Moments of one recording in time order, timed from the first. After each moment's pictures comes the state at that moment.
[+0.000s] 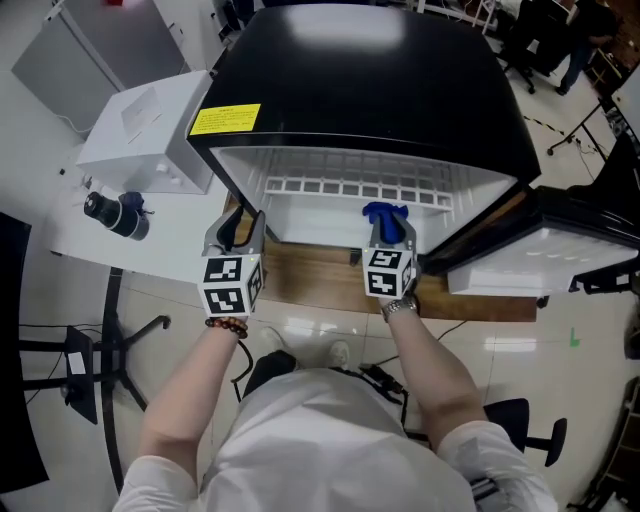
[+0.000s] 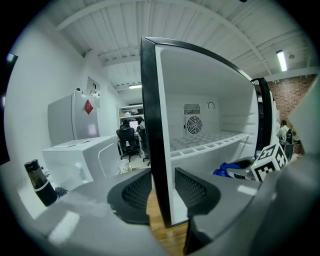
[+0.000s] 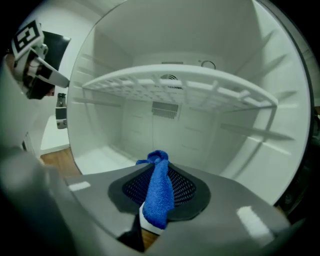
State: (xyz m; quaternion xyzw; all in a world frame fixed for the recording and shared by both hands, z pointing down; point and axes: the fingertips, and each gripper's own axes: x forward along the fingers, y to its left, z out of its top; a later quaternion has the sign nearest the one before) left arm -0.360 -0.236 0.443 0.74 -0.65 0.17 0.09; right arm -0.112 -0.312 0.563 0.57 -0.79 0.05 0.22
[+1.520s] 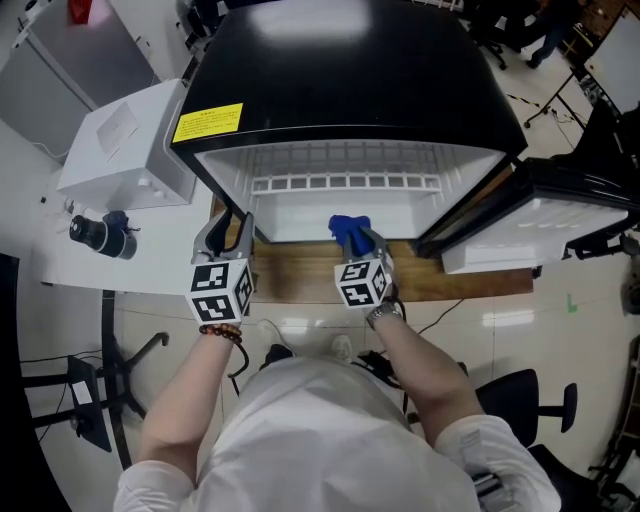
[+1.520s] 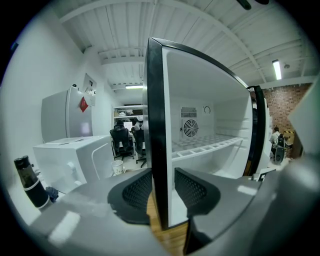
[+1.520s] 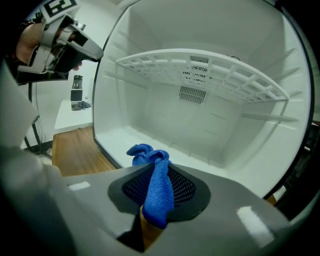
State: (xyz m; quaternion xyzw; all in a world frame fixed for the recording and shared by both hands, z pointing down) left arm -0.362 -0.237 0.442 0.77 -0.62 0.15 0.10; right arm -0.153 -0.263 0.617 0.52 -0.80 0.04 0.30
